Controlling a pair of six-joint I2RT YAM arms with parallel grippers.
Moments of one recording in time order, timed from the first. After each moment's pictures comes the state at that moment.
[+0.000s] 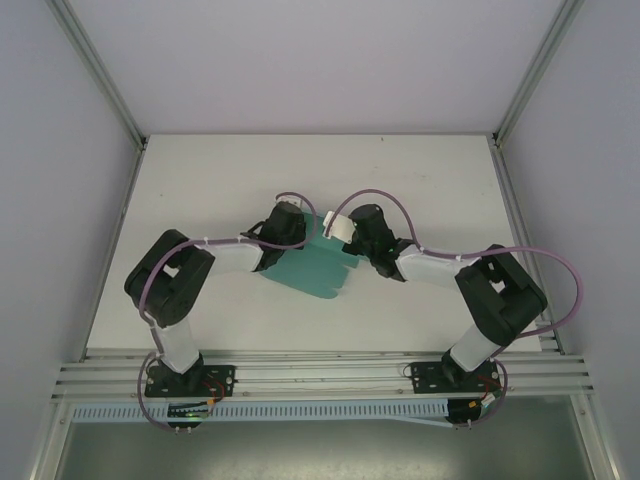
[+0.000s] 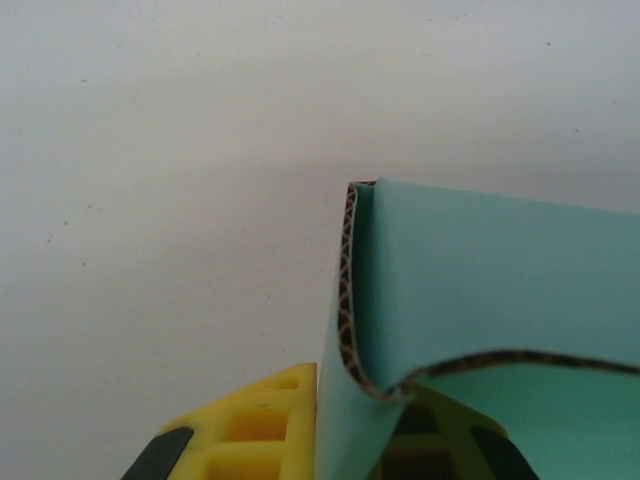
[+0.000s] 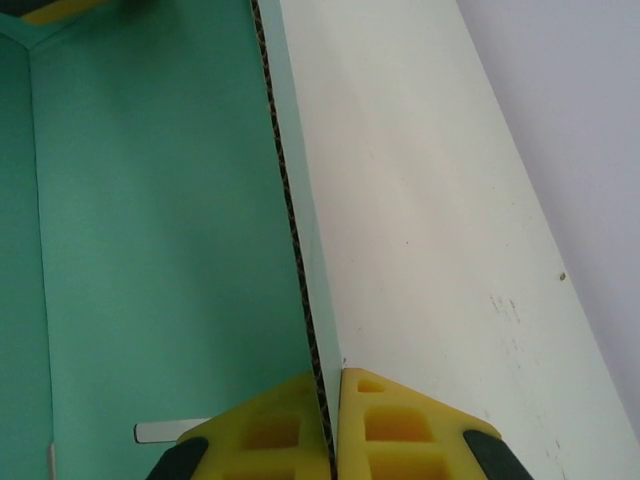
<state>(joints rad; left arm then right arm) -0.62 1.82 0.91 0.18 -0.27 -0.31 0.69 1.60 0.78 0.22 0.21 -0.76</state>
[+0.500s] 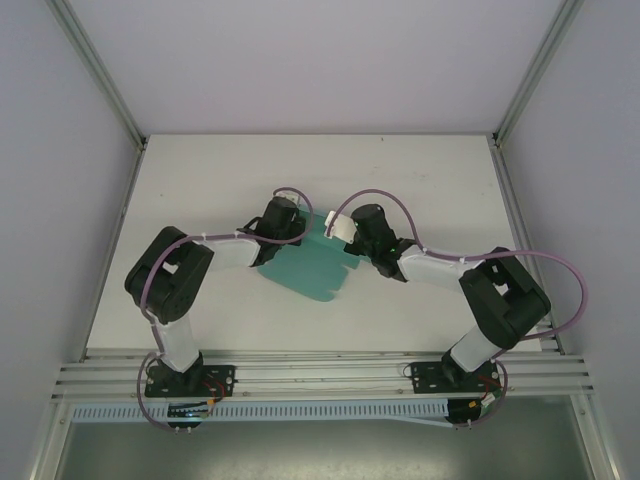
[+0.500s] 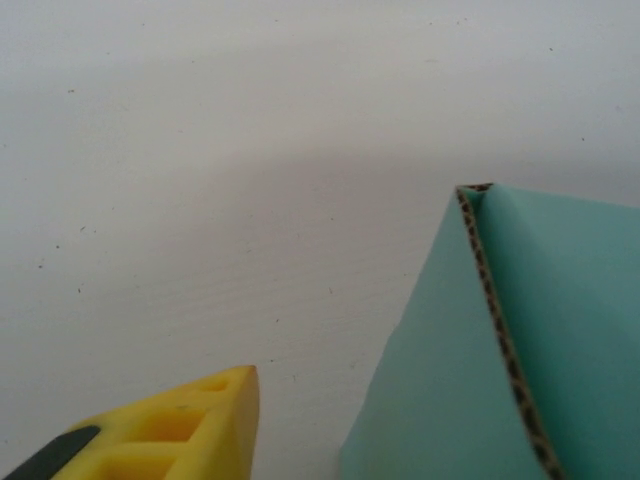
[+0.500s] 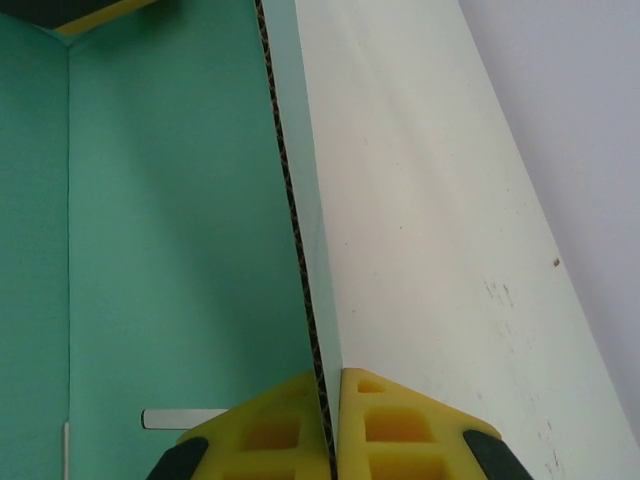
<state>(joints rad) -0.58 1.83 0.93 0.17 -0.20 -0.29 0.69 1.58 0.78 0.19 0.23 -0.76</state>
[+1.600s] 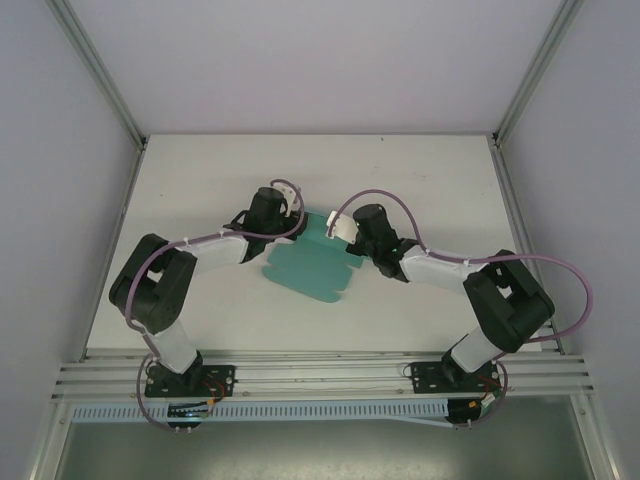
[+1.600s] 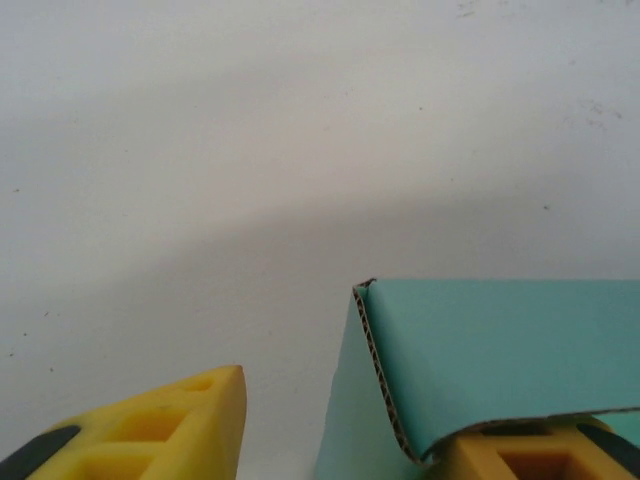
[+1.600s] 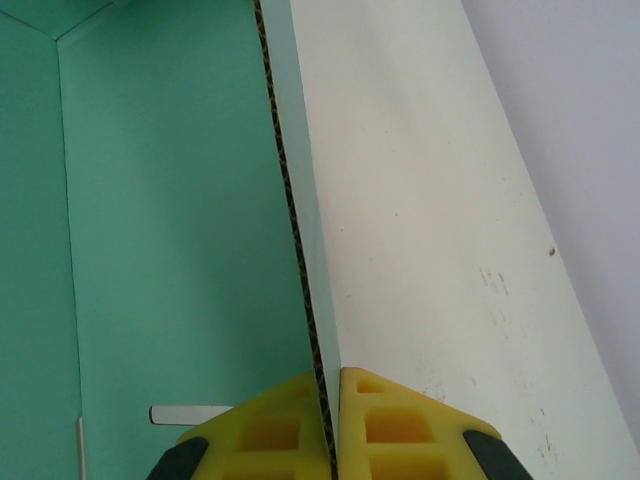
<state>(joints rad) -0.53 1.74 0.93 0.19 0.02 -0.18 0.69 1.55 0.78 0.15 0.24 -0.75</state>
